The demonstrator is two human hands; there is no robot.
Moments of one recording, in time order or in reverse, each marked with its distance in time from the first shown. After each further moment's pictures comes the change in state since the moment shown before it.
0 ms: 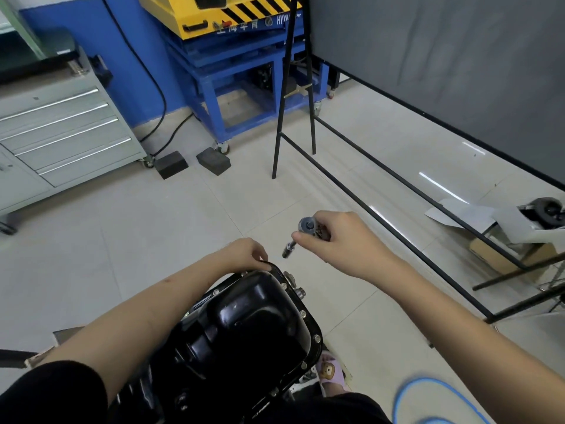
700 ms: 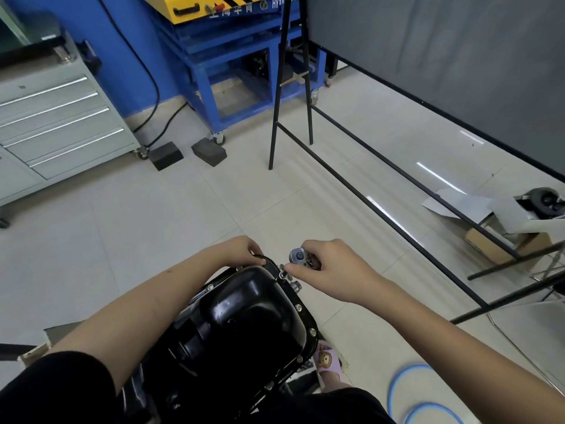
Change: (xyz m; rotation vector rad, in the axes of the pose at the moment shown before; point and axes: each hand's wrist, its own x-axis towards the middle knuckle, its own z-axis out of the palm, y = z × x) left_hand 0.008 -0.003 0.004 -0.053 -0.137 -0.059; right_hand -0.016 0.024 0.029 -0.074 -0.191 -0.001
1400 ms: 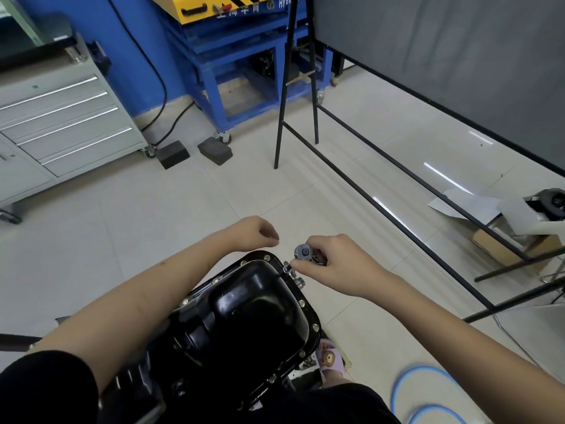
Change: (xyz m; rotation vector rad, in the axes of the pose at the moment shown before) left_hand -0.016 0.031 -0.016 -0.013 0.161 0.130; right_hand -0.001 0.003 -0.001 0.007 -0.006 -0.027
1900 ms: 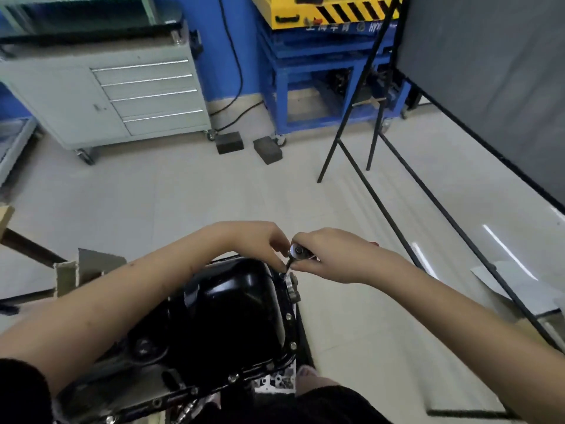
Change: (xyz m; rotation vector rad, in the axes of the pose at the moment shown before) left_hand -0.052 0.047 -0.009 0.021 -0.111 -0.012; right_hand 0.049 -0.005 -0.040 -0.497 -0.383 -0.420
